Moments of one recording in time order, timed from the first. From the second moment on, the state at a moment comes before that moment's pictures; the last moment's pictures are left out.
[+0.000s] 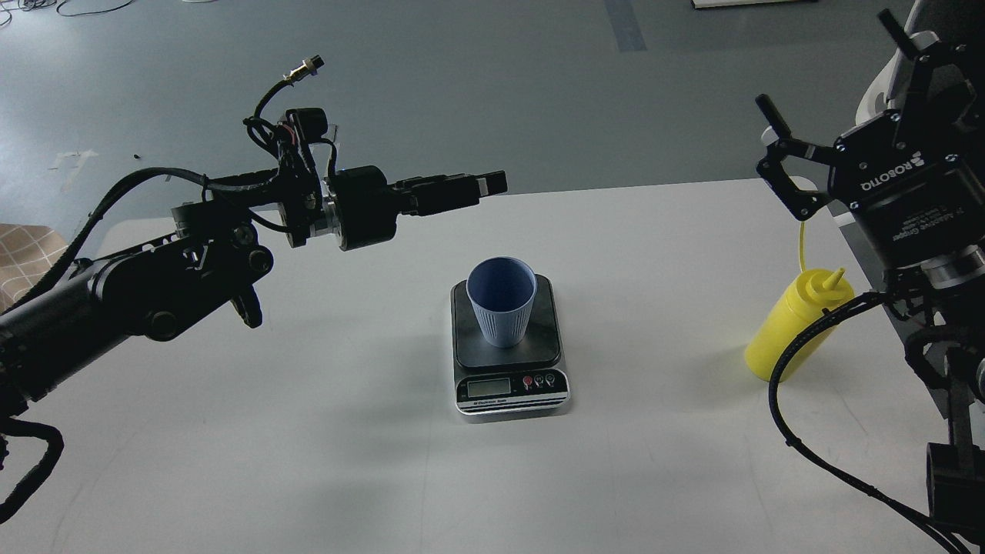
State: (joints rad) left arm -1.01 0.46 -0.40 -1.07 1.35 -0.30 -0.49; right arm 0.09 0.00 1.86 1.72 -0.13 0.49 -0.42
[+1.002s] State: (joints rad) left arm -0.98 0.48 -0.45 -1.09 1.29 -0.30 -0.49; right arm -0.46 0.00 1.80 1.67 0.29 0.49 -0.41
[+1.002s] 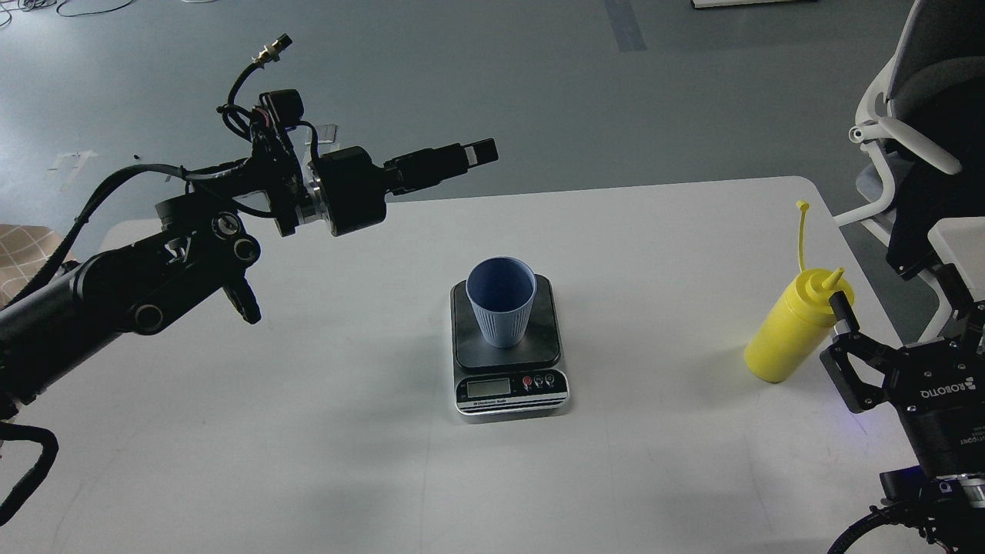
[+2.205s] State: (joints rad) left arm -0.96 0.54 -0.45 -1.14 1.28 -0.28 -0.49; right arm -0.25 0.00 1.74 1.28 0.28 0.49 -0.41
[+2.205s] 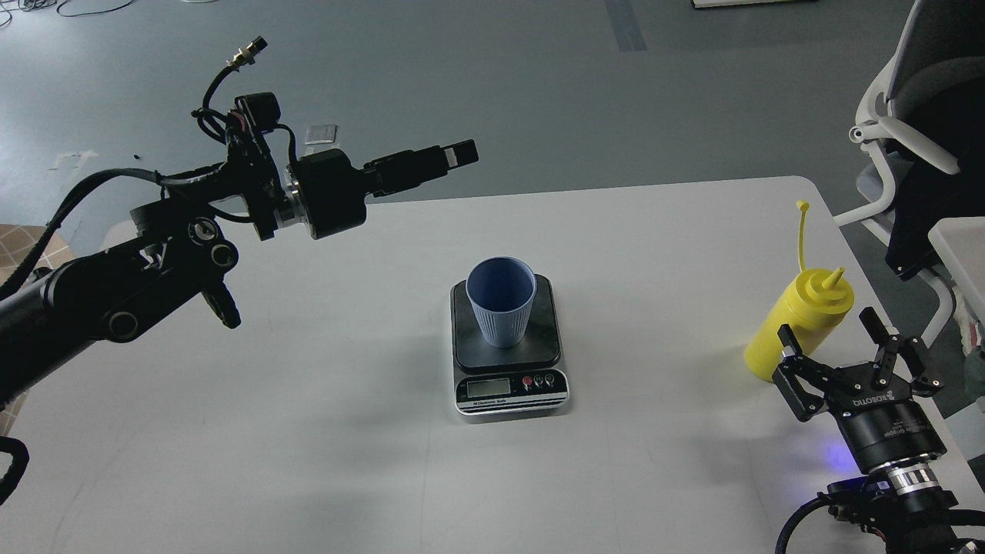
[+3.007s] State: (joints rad) left arm -0.96 0.56 -0.46 -1.14 1.28 -0.28 -0.49; right arm -0.08 0.00 1.73 1.08 0.18 0.49 -0.41
